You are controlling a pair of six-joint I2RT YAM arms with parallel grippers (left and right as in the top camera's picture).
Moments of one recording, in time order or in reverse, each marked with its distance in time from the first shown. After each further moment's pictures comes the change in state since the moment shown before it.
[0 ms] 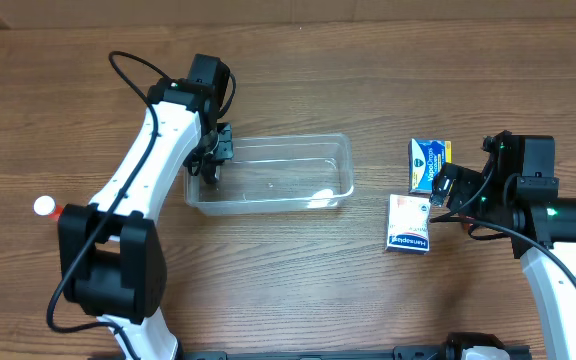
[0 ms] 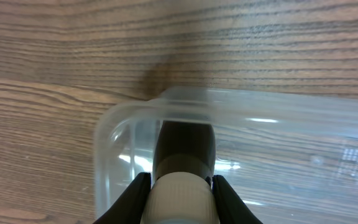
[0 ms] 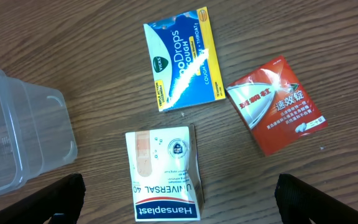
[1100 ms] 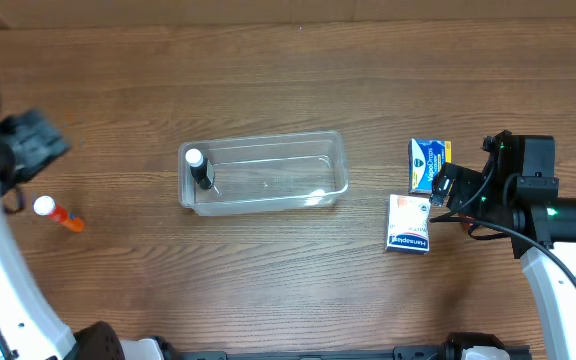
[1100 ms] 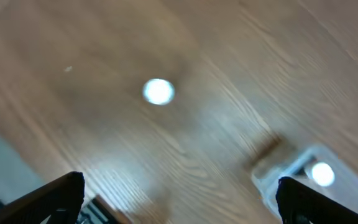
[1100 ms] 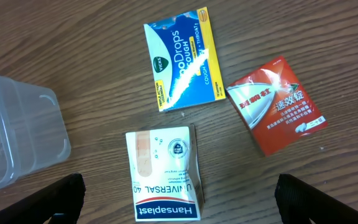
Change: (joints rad) left arm 0.652 -0.345 0.453 -0.536 -0.009 -0.071; right arm 0.000 0.000 0.001 -0.001 0.000 0.000
